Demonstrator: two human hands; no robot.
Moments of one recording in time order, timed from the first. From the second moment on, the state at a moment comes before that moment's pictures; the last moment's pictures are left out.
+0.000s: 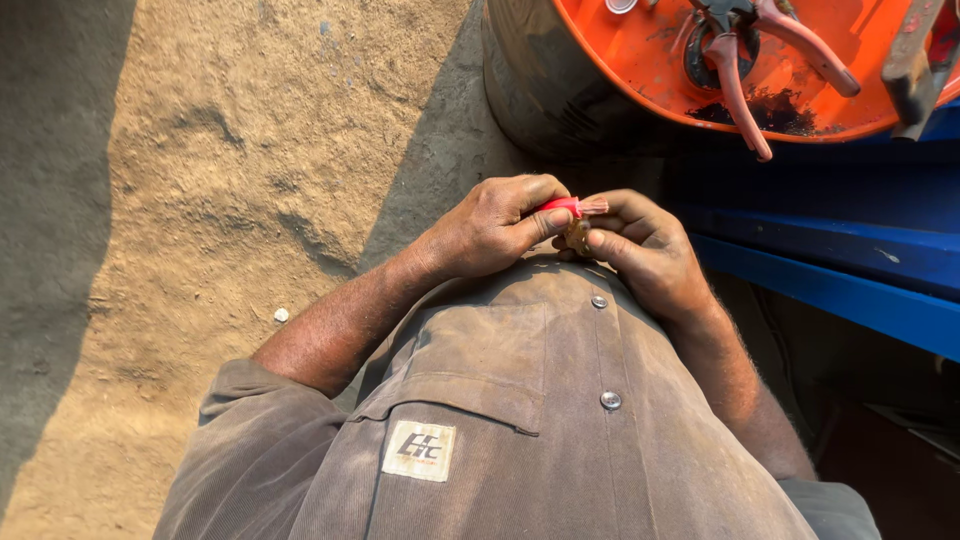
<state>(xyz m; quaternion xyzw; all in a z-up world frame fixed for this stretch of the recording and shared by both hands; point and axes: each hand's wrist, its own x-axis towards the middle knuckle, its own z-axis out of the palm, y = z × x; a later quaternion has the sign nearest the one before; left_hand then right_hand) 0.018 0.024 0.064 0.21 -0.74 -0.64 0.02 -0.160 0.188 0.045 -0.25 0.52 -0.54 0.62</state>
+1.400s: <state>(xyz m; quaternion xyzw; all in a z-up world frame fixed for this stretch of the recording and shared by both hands) 0.050 0.049 0.045 0.06 -0.90 -0.34 0.29 -0.154 0.200 0.053 -0.34 0.59 -0.50 0.53</state>
